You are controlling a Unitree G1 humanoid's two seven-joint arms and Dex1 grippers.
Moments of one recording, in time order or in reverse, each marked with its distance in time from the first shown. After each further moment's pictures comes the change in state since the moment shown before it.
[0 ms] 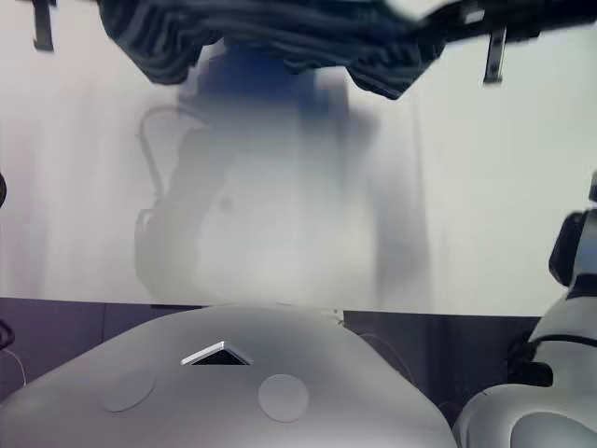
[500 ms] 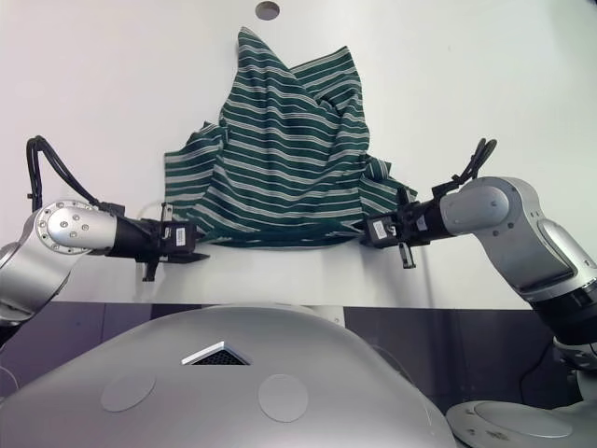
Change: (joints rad) left arm 0.985 0.181 -0.166 -0.974 0.199 0.436 0.443; right arm 0.714 -0.113 0.108 -0.541 -0.216 0.136 -0.305
